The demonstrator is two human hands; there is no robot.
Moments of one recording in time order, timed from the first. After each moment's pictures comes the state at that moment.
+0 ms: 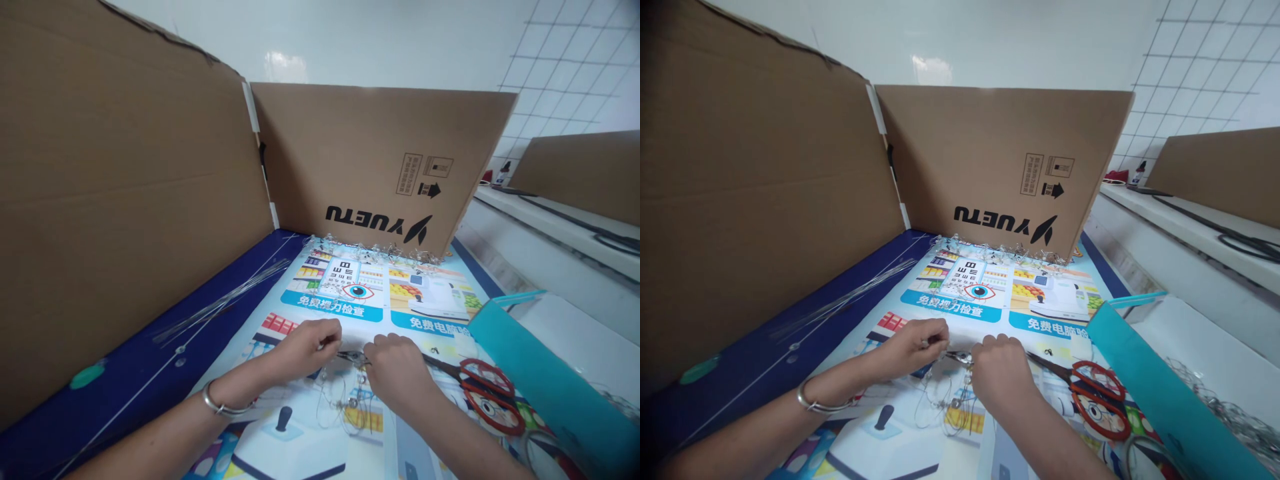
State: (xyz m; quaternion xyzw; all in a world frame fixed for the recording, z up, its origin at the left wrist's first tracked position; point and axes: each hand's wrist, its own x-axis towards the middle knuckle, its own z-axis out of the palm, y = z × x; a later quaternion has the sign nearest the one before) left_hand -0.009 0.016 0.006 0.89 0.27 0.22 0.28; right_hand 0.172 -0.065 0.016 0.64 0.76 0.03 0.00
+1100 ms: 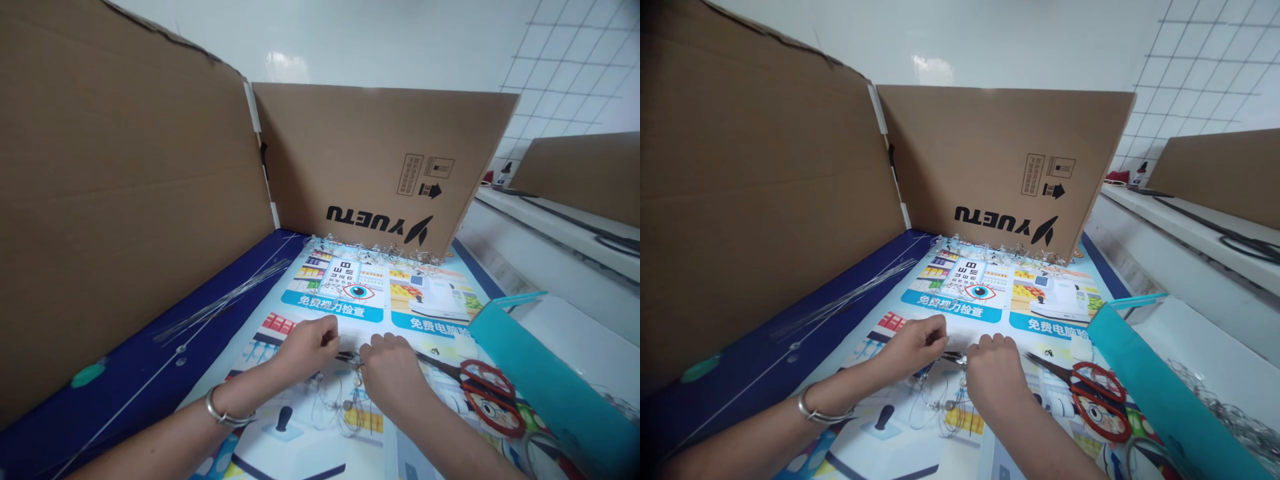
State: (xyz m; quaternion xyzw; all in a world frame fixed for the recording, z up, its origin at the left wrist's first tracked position) left_hand -0.003 0.012 -0.006 0.85 0.41 0.23 0.23; right_hand 0.164 -0.063 0.009 0.64 0.77 0.06 -0.01
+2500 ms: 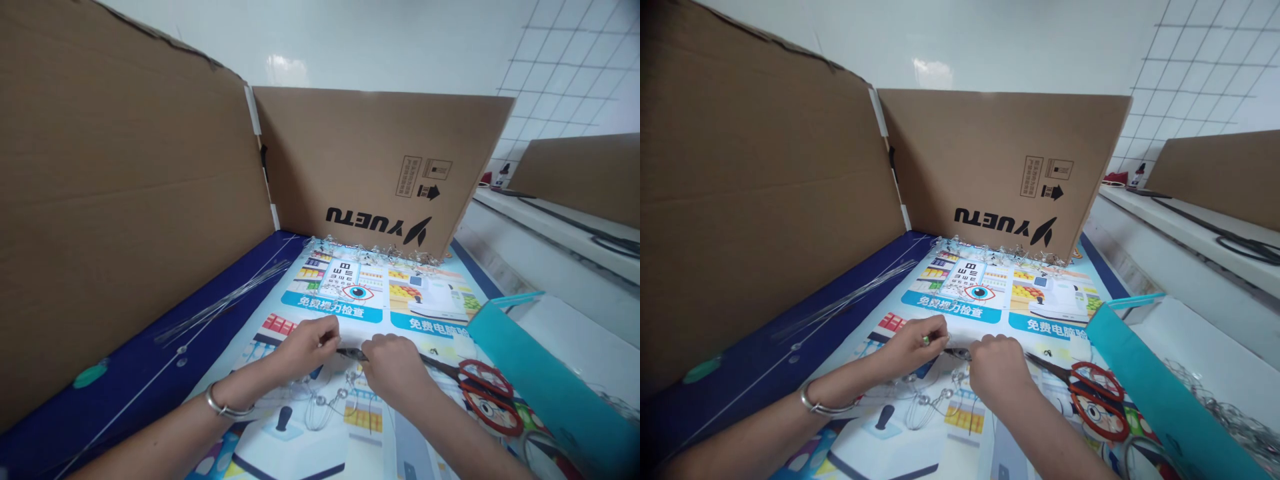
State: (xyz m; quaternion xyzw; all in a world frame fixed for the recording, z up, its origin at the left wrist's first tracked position) left_hand -0.006 0.015 -0.001 0.86 0.34 0.24 0.30; right_hand 0.170 -0.059 0.019 0.65 0.76 0.02 0.02
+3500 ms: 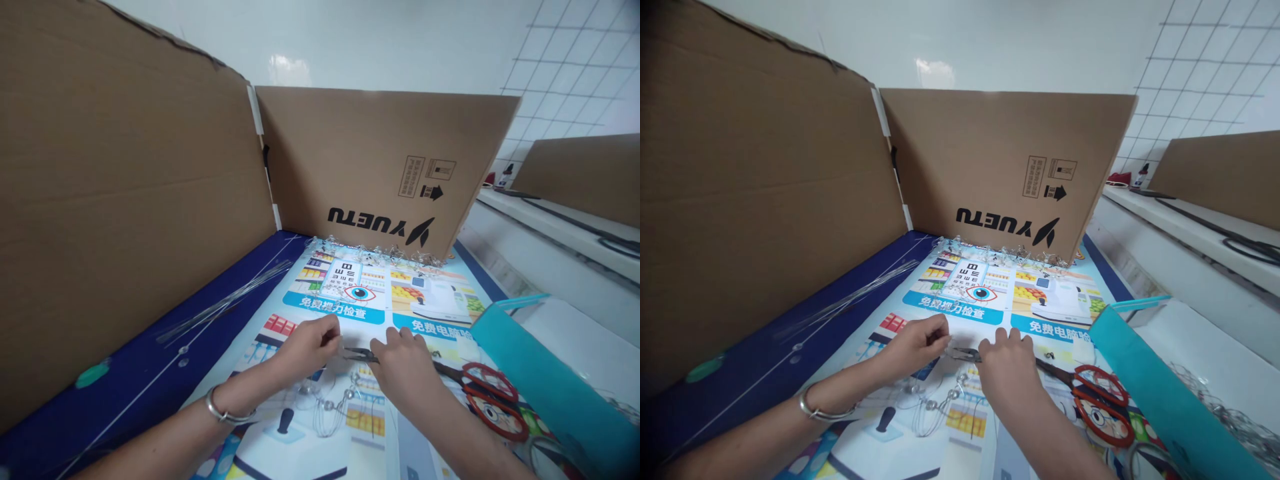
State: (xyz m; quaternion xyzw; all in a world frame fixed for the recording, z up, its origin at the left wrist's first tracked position) left_hand -0.004 0.015 -0.004 0.84 0.38 0.25 0.28; right_hand 0.174 -0.066 0.025 0.68 0.73 0.08 0.03
